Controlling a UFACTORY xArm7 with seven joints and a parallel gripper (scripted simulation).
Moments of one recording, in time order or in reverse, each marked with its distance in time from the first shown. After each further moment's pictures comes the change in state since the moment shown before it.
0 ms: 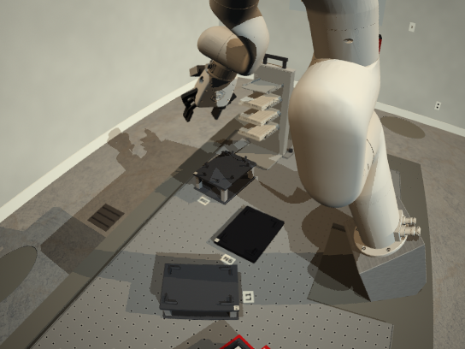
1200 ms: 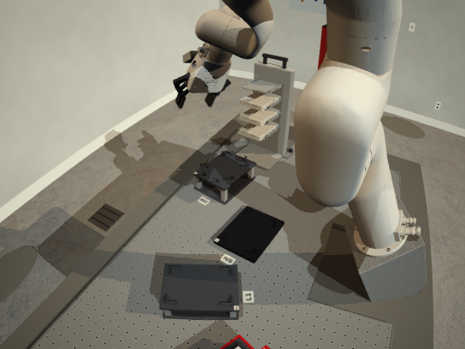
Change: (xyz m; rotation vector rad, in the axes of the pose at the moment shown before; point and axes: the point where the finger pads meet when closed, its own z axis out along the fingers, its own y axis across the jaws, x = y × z) arm 0.014 -0.030 -0.039 0.000 0.004 -0.001
